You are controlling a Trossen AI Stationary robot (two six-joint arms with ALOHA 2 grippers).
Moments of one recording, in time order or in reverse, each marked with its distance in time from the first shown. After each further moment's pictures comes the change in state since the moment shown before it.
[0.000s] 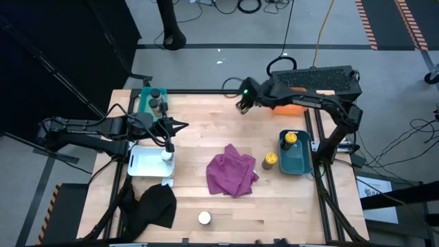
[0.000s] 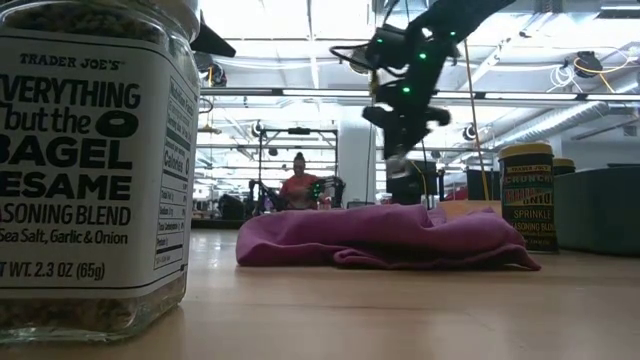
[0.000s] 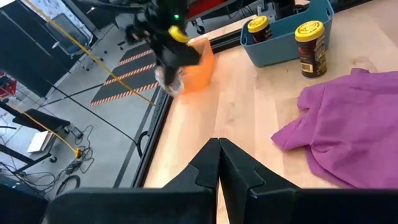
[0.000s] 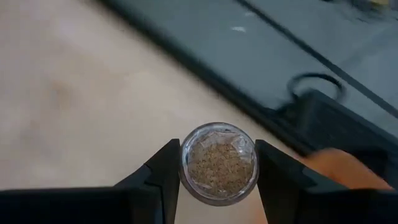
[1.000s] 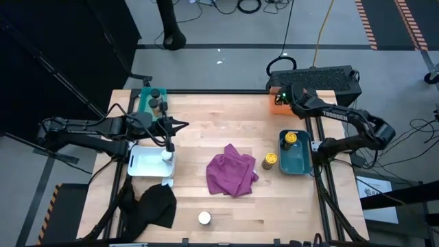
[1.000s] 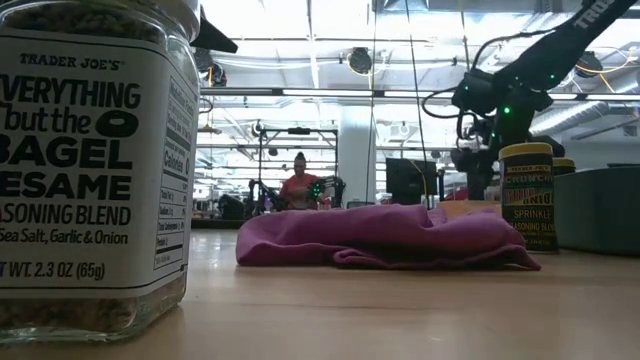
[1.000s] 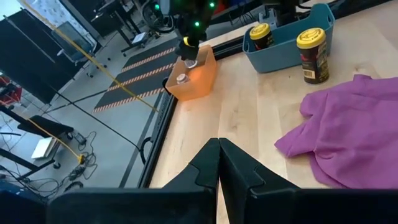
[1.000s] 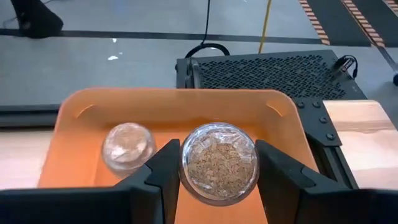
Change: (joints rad) left arm 0.000 0.000 0.000 0.029 0.000 0.020; right arm -0.341 -0.389 -0.685 0.375 0.266 0.276
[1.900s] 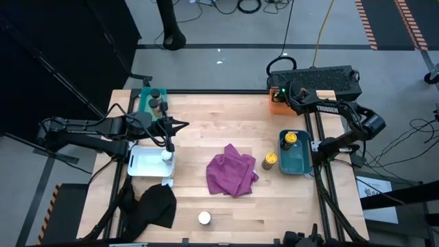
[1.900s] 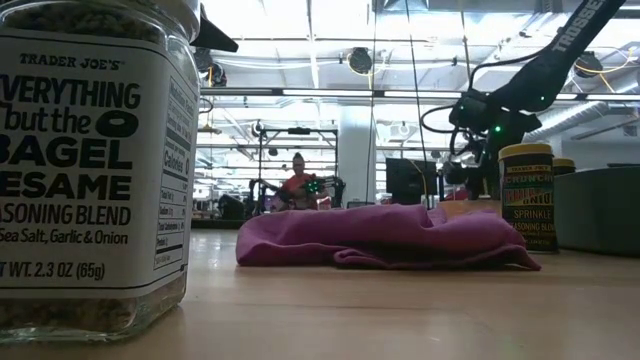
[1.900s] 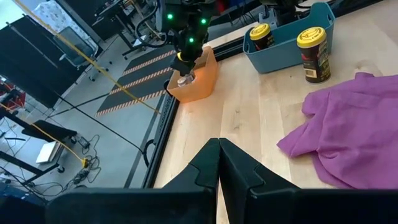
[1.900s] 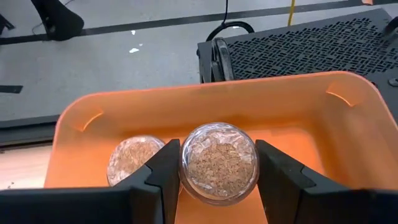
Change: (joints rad) left arm 0.000 0.000 0.000 0.007 0.000 0.027; right arm -0.103 0.157 -0.006 0.203 -0.180 0.031
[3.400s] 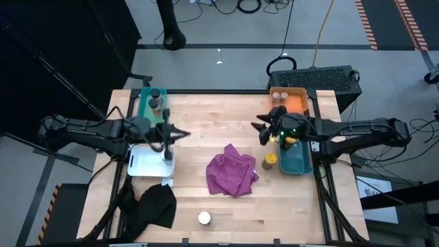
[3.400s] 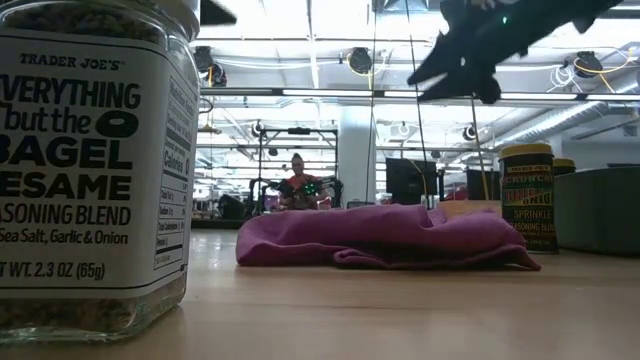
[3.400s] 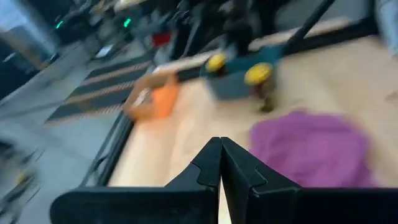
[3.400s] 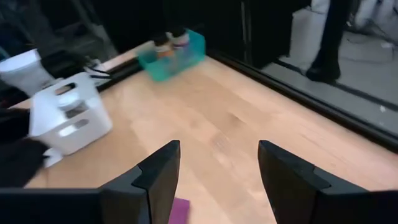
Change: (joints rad) left arm -0.095 0.001 0.000 0.036 0.079 -0.162; right arm 0.831 -0.446 0.036 -0.012 -0.113 -0.199
